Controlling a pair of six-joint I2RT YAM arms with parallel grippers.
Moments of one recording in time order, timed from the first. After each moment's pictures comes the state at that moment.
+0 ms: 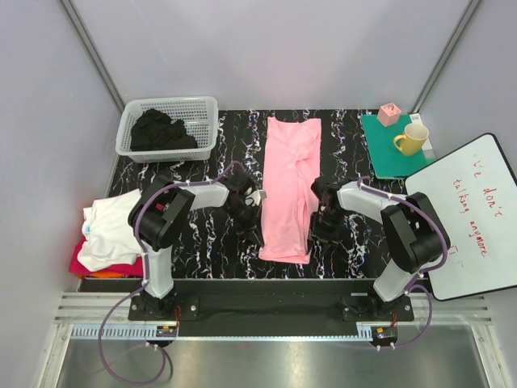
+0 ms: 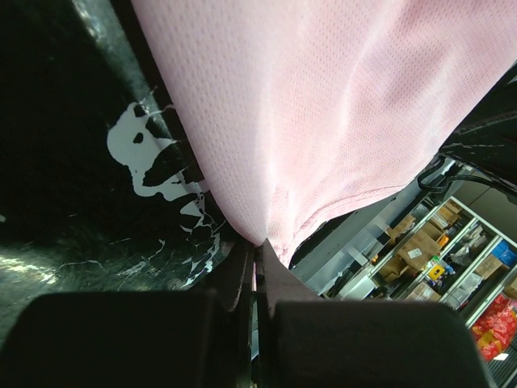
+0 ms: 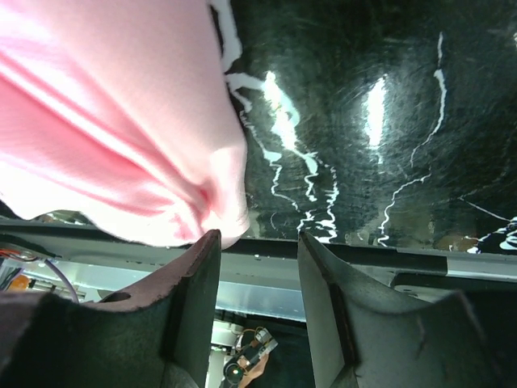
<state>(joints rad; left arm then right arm) -0.58 1.95 1.09 -0.53 0.72 -0.47 0.47 1.68 0.95 -0.91 -0.30 0.70</state>
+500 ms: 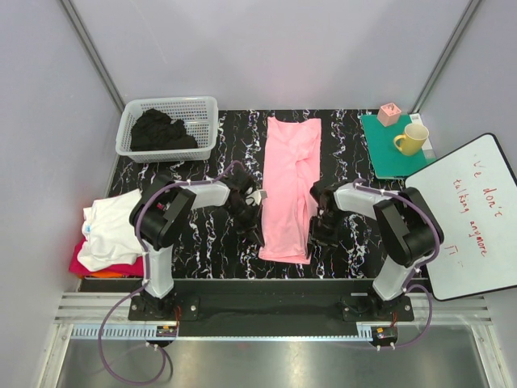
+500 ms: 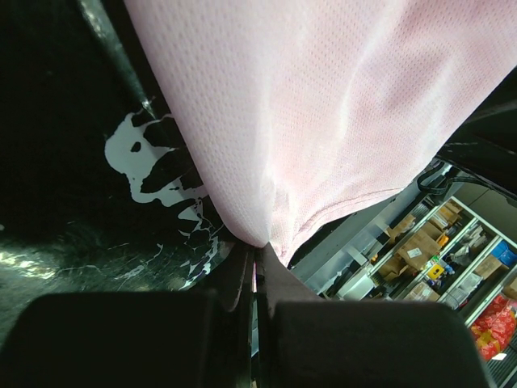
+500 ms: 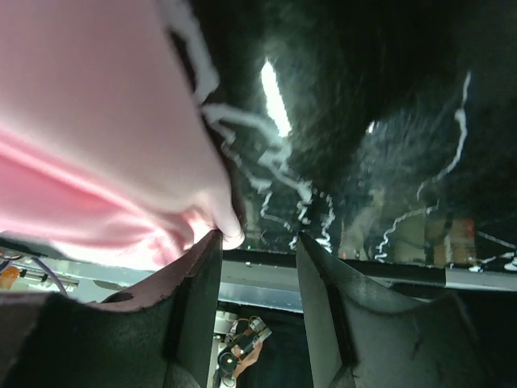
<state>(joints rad) -0.58 1.96 1.11 -0.55 0.72 -0.47 0.47 1.72 0.94 -0.89 -0.33 0.67</state>
